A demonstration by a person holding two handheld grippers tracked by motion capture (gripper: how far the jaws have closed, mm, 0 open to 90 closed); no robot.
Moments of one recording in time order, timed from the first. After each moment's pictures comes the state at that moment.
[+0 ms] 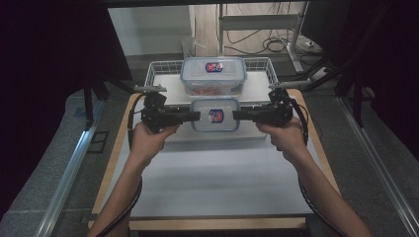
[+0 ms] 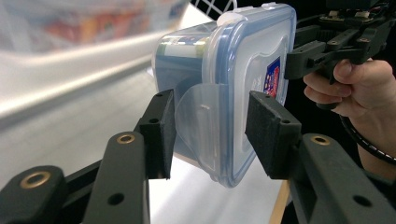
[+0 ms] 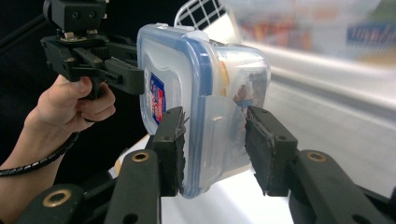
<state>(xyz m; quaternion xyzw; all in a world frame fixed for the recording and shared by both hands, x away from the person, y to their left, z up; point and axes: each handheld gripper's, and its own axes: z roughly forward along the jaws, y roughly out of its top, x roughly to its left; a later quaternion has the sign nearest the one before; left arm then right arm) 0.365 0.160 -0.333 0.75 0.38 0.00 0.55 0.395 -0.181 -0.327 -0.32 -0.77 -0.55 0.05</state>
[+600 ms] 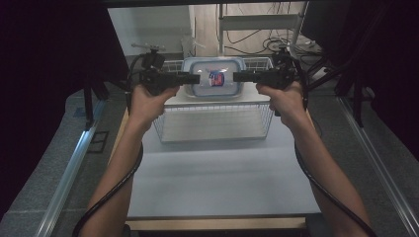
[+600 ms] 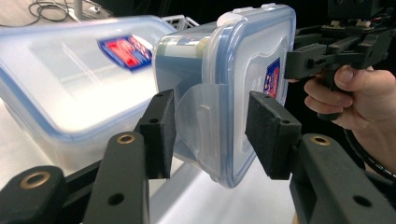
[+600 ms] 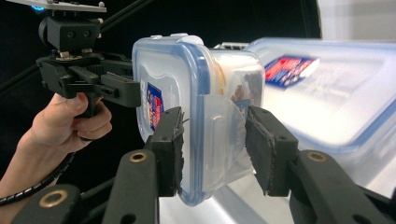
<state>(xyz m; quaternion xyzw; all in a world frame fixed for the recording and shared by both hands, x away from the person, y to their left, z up) 0.419 0.162 -0.265 0.74 0.39 0.03 0.55 0.452 -0.176 -0.268 -0.33 -0.74 -0.58 0.03</state>
